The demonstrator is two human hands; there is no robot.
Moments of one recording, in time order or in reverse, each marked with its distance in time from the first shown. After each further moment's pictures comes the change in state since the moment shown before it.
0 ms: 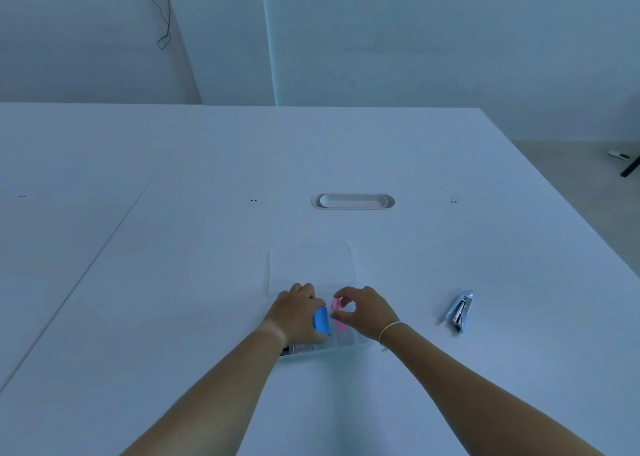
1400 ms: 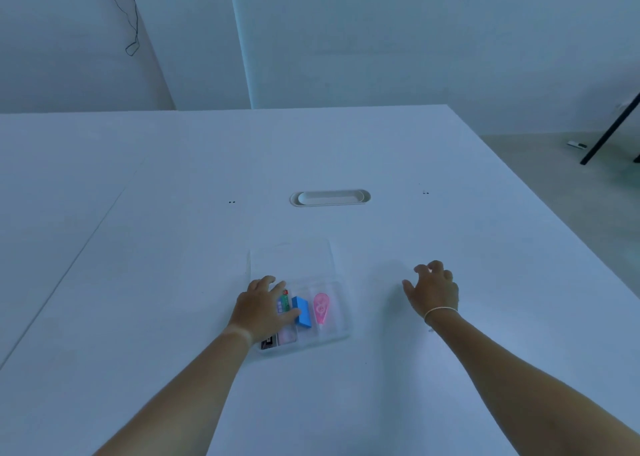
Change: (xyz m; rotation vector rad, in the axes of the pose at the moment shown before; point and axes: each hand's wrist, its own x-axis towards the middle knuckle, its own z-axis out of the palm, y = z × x) left_hand -0.016 -0.017 0.003 -0.137 0.098 -0.189; right_hand -0.034 0.090 -0.066 -0.307 0.395 0.461
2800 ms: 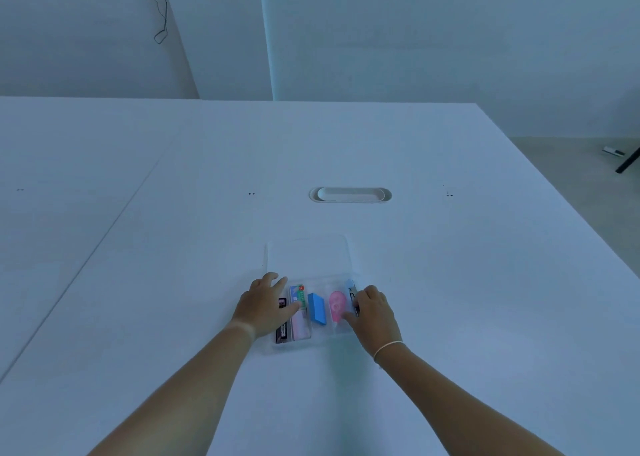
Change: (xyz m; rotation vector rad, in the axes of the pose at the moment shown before) left_hand -0.004 -0.020 -0.001 -0.116 -0.018 -0.093; right_hand -0.064 -0.089 0.047 0.235 -0.200 -0.340
